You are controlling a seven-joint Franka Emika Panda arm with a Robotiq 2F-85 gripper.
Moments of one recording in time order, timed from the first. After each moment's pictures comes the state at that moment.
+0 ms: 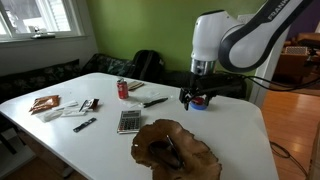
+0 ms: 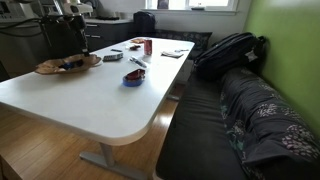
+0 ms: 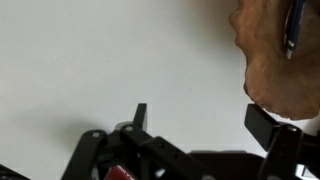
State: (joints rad) arm 0.43 0.25 -0.08 -2.32 -0.18 2.66 0.92
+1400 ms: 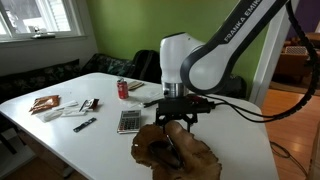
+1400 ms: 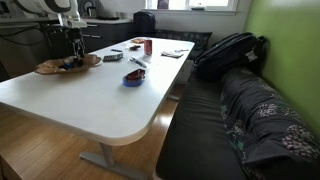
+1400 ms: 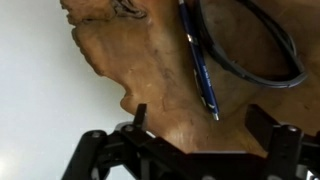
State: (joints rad) arm 0.43 0.51 0.09 -2.04 -0.06 2.53 1.22
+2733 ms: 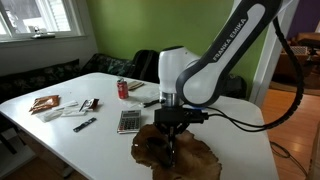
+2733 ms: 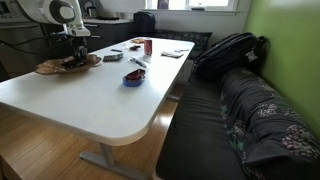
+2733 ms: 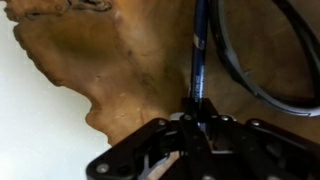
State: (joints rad) arm 0.43 0.61 0.09 -1.99 -0.04 2.62 1.22
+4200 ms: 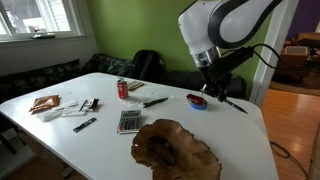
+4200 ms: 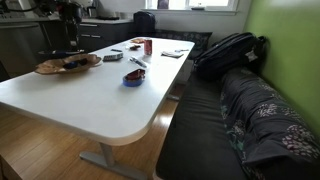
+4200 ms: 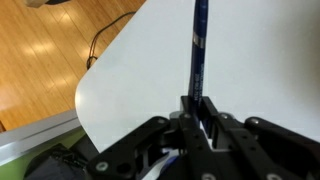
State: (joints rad) arm 0.29 0.20 0.07 -2.18 -0.31 2.00 0.88
